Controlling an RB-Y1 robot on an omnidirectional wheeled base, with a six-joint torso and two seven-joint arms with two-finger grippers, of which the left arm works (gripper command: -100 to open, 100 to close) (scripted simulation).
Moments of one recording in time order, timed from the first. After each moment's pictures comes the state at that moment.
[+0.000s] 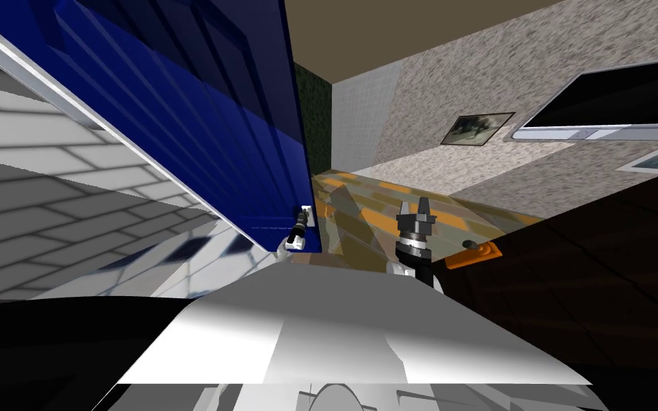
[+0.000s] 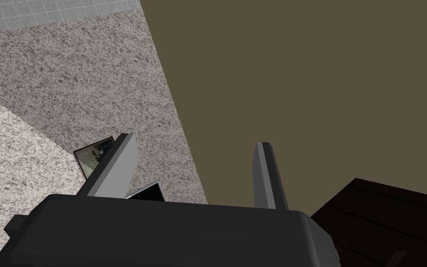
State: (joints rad) arm -0.12 0.07 0.05 -1.15 0.06 -0.30 -0.01
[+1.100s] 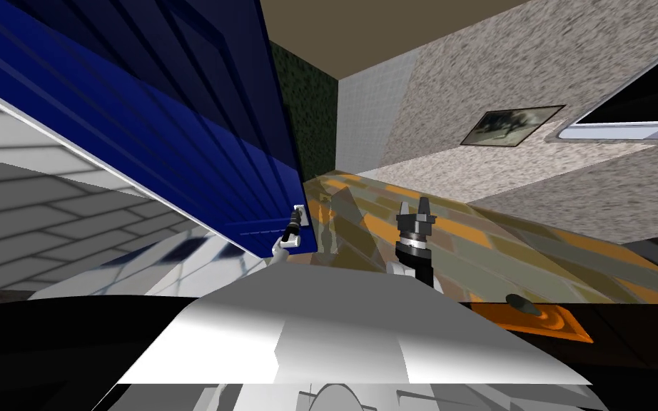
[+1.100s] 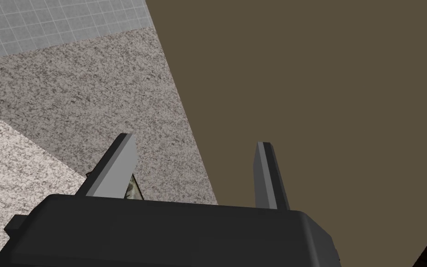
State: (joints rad) arm -0.15 0.09 0.17 -1.10 0.08 -0.31 -0.03
